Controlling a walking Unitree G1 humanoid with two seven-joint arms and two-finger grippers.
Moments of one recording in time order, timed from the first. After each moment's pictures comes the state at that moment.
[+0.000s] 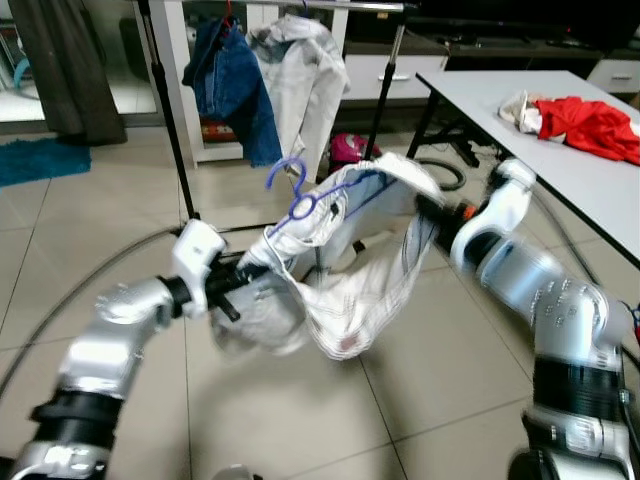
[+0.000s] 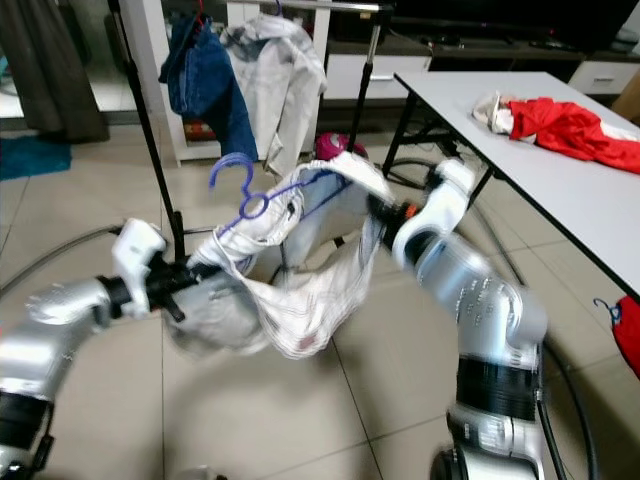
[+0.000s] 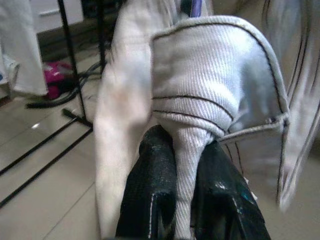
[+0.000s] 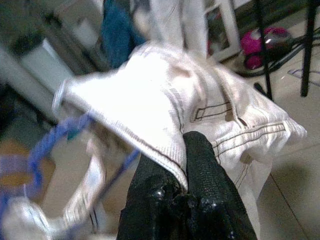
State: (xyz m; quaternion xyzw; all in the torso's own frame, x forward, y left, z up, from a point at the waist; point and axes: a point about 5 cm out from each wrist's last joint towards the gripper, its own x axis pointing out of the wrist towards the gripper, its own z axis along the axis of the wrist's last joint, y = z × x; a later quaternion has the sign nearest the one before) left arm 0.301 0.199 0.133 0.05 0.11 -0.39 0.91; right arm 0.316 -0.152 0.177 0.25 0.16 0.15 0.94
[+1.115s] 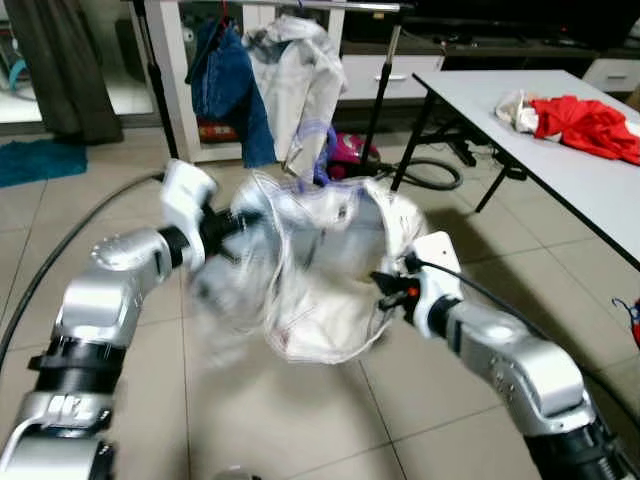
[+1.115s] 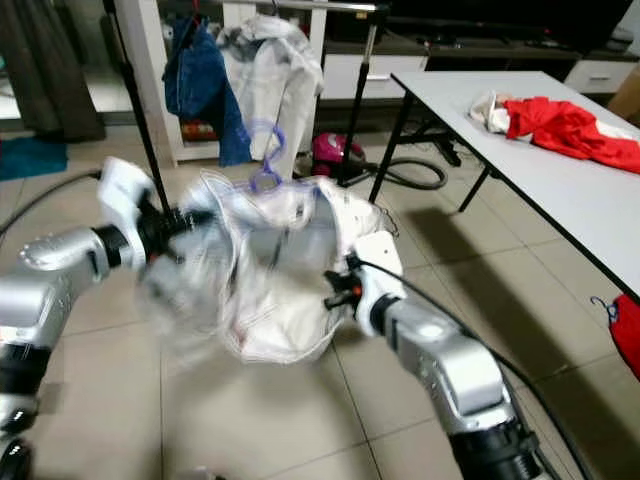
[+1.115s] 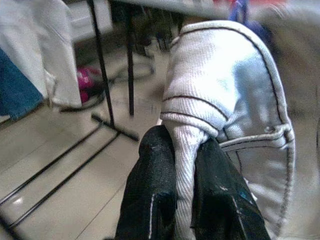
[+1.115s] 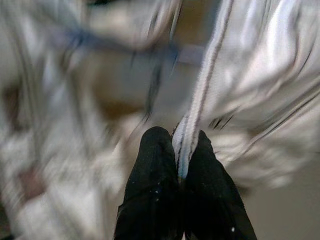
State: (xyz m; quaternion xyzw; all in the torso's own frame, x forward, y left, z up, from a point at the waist) left arm 0.330 0.192 0.165 0.12 0.12 -0.34 0.92; right arm 0.282 -0.125 0.125 0.00 0.20 0.25 0.95
